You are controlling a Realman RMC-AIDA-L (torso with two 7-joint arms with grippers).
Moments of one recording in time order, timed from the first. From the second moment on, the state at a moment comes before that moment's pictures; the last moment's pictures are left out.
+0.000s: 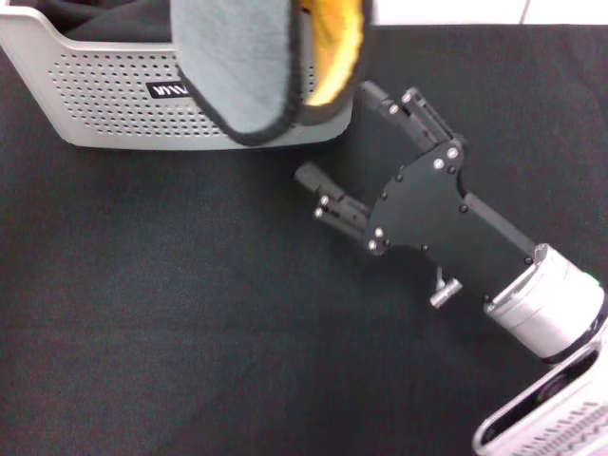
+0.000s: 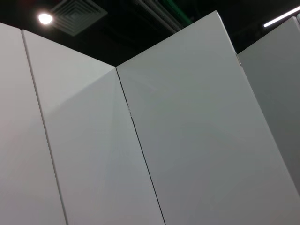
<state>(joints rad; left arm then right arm) -0.39 -2.09 0.85 1.92 1.32 1.42 -1.98 0.38 2.03 -2.59 -0.70 0.42 -1.28 -0.78</state>
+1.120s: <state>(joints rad) -0.38 -2.09 0.85 1.91 1.33 1.42 -1.97 0.37 2.03 -2.72 -0.80 0.54 -1.48 -1.18</state>
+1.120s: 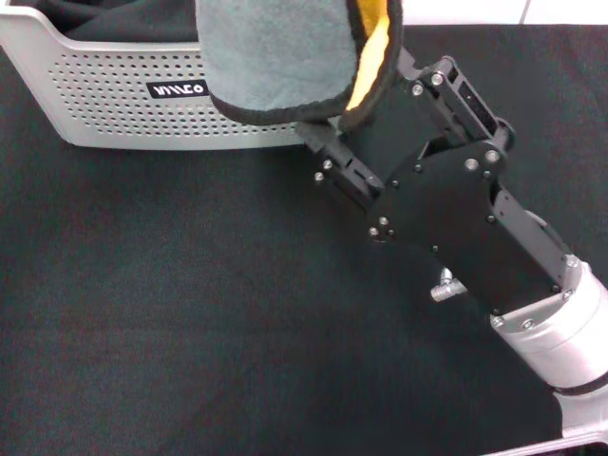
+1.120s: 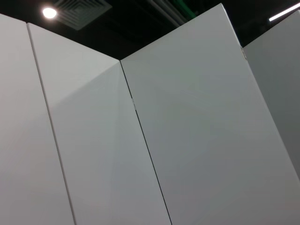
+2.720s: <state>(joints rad) -0.36 -2.09 0.84 1.91 1.33 1.43 -1.97 0.31 2.03 -2.79 -0.78 0.57 -1.62 -1.17</state>
